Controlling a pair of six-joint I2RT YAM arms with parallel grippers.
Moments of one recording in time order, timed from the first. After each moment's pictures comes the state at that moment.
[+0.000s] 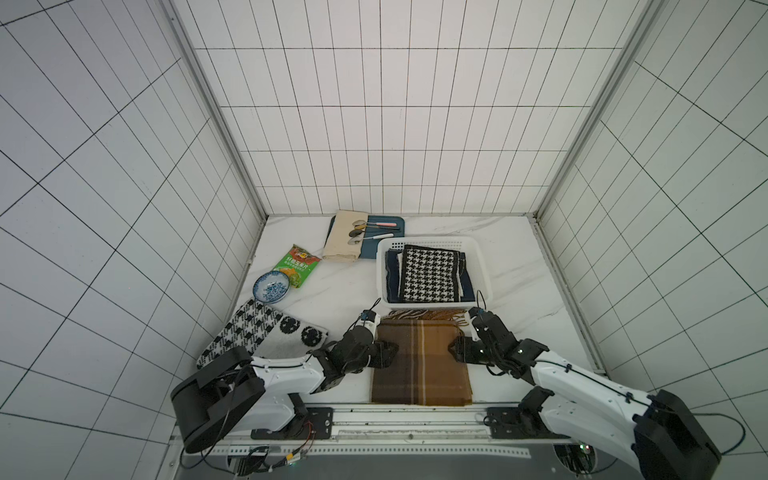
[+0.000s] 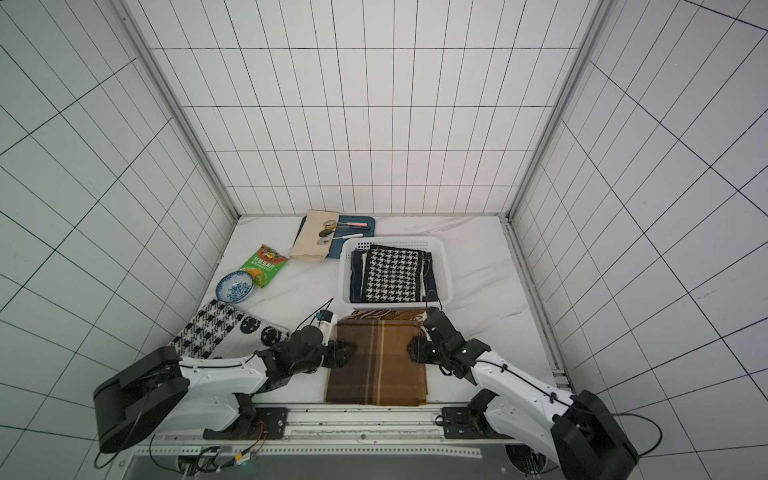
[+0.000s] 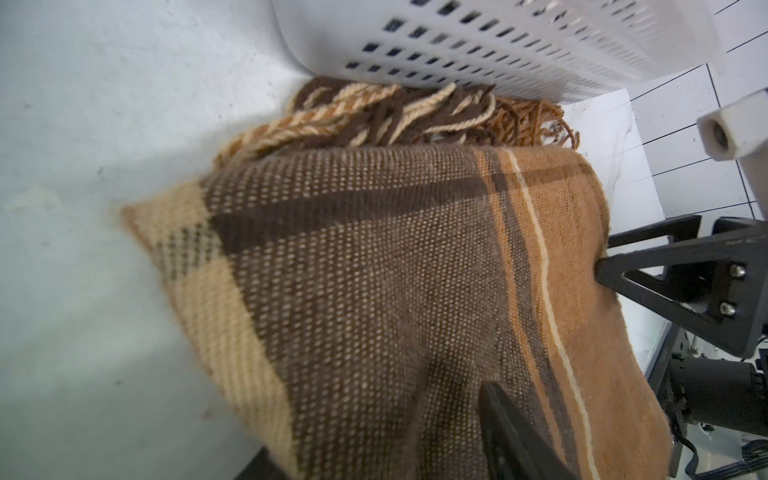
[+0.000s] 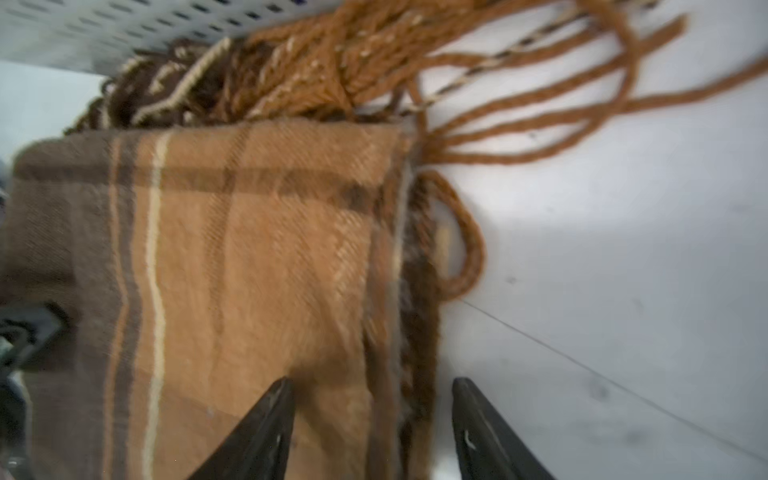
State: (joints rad) left arm -0.89 1.29 0.25 0.37 0.07 -0.80; right arm 0.75 1.05 0.34 -0.26 -0.14 0.66
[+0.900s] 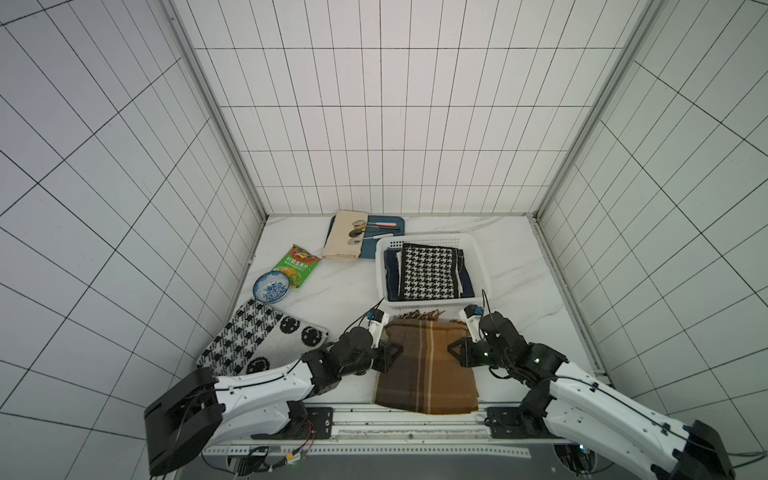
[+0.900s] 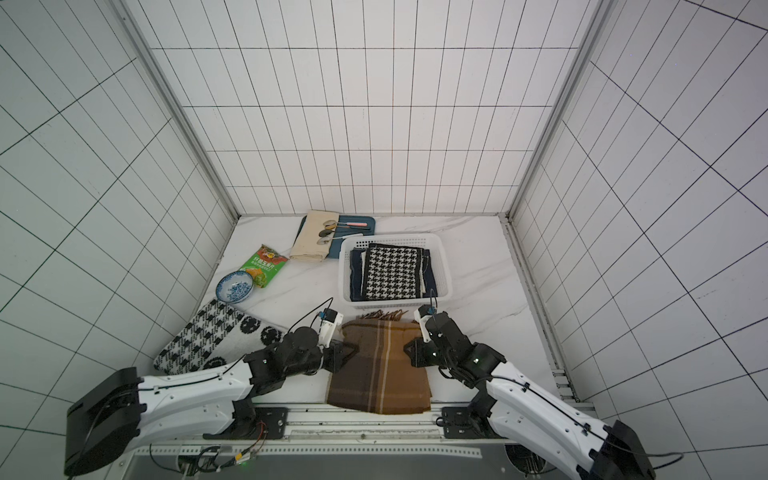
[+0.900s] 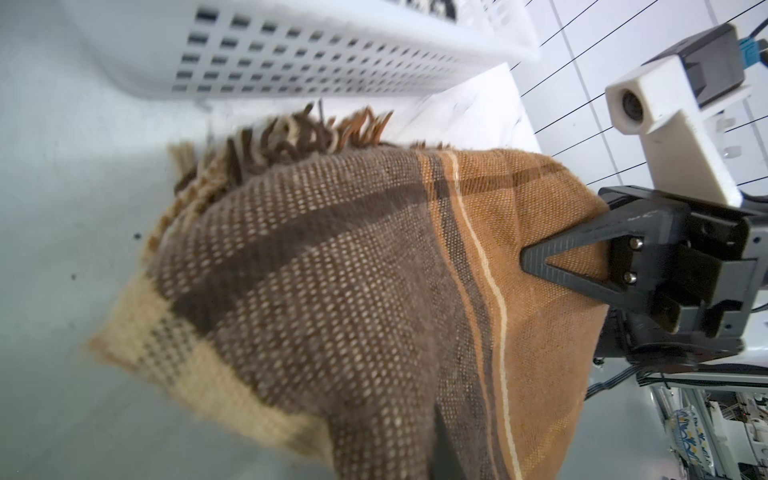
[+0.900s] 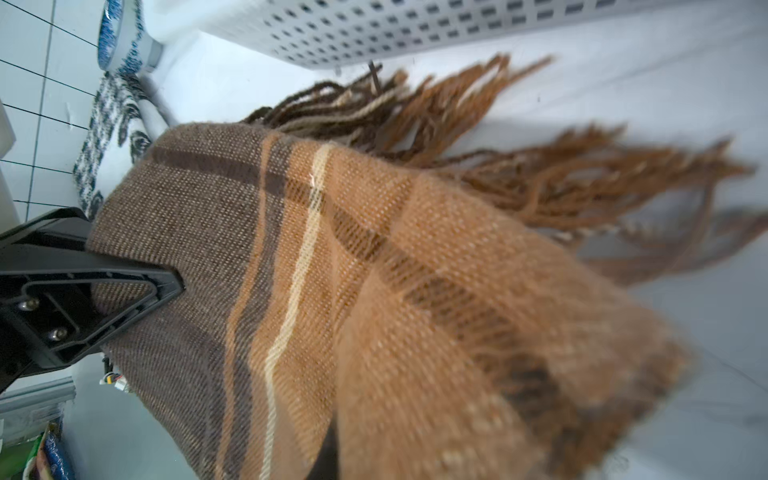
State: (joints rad) left arm -0.98 1.02 0.37 0.15 0.11 -0.79; right arm 0.85 0.77 0.49 -0.51 -0.18 0.63
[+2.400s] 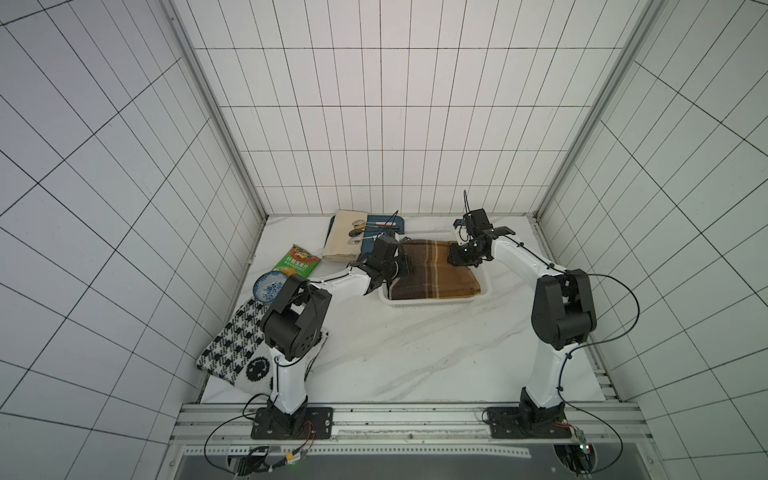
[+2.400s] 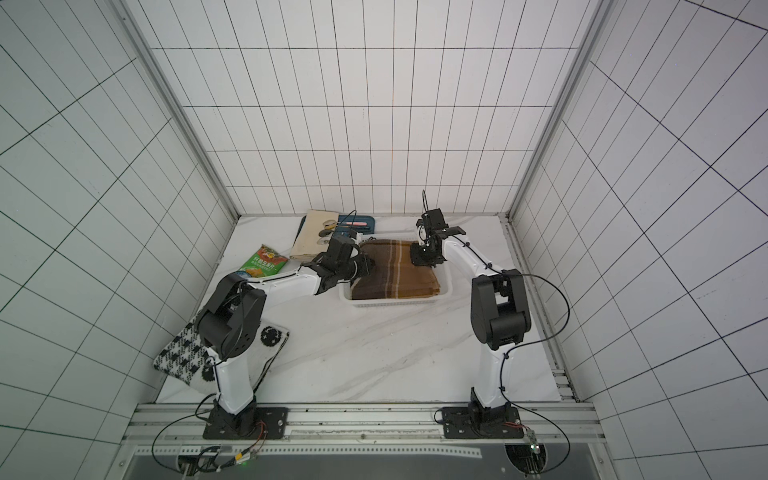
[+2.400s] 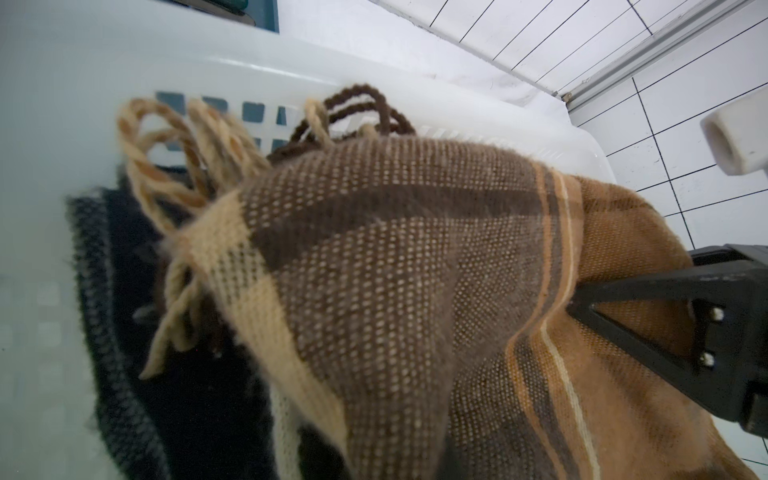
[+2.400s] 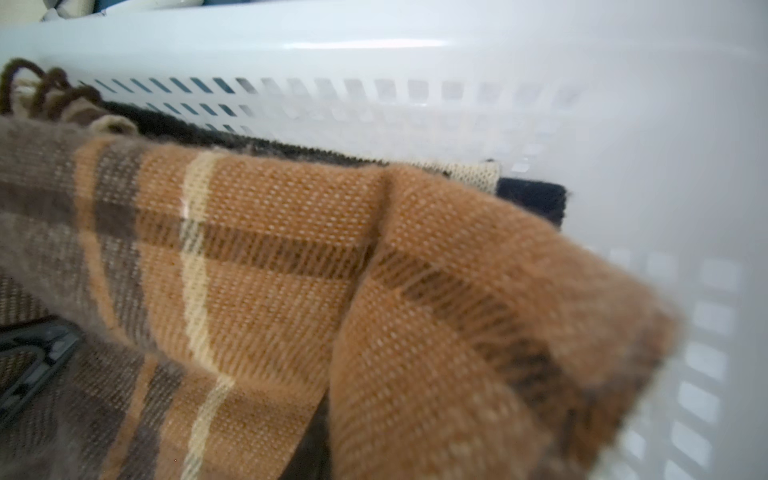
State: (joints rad) left arm -0.57 1.93 1.25 0.06 0.17 -0.66; right arm 0.36 1.93 1.55 -0.68 -0.17 0.14
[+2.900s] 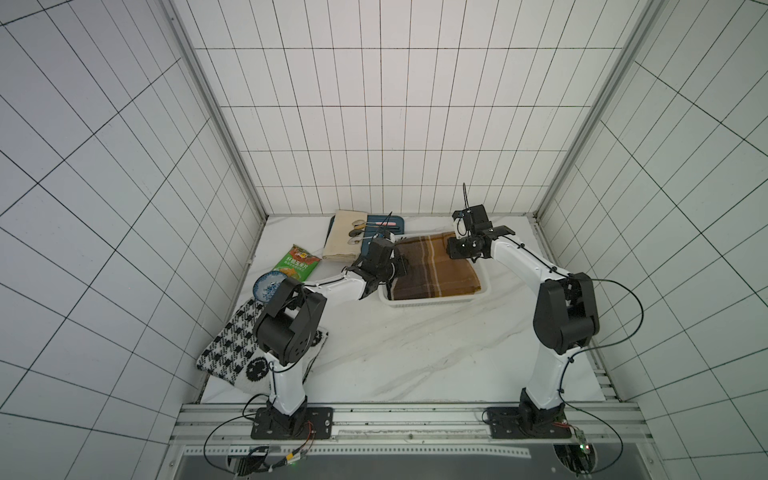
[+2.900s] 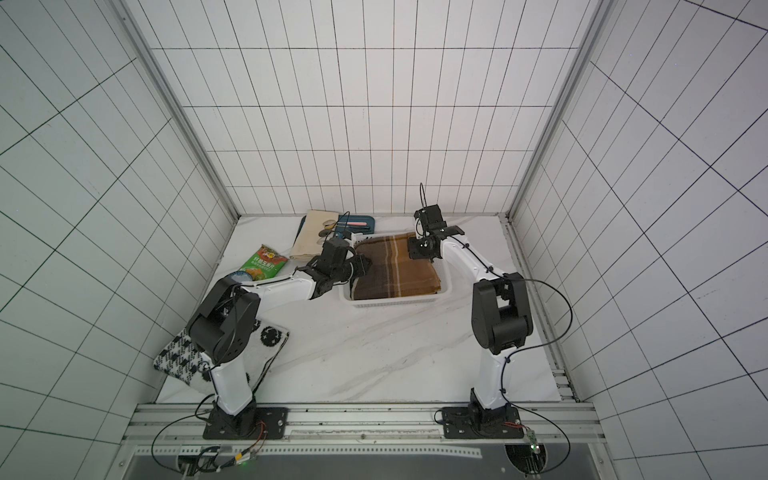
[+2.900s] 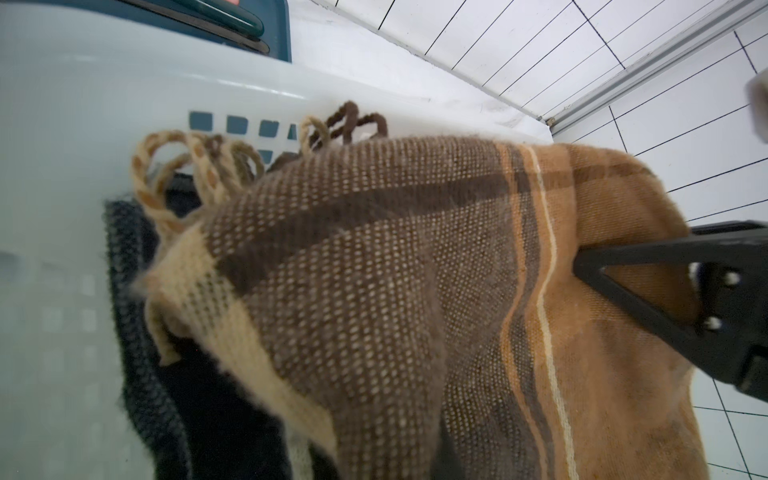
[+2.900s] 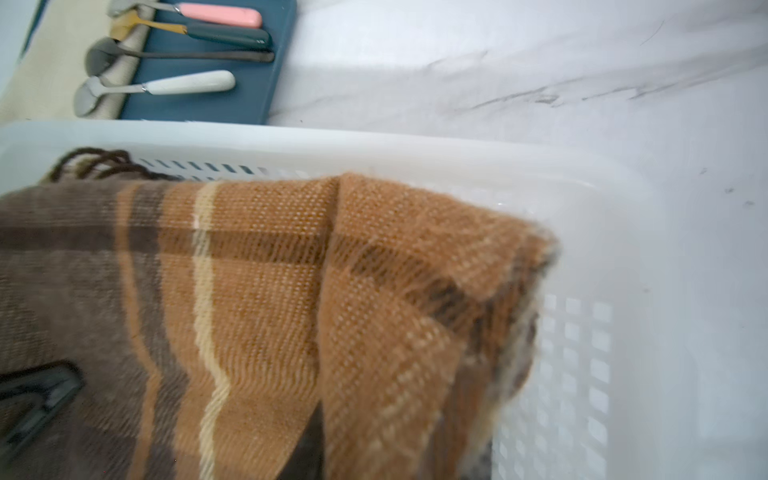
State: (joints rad) left arm -0.56 1.88 1.17 0.14 0.16 -0.69; right arm 0.39 1.93 1.56 -0.61 -0.09 0.12
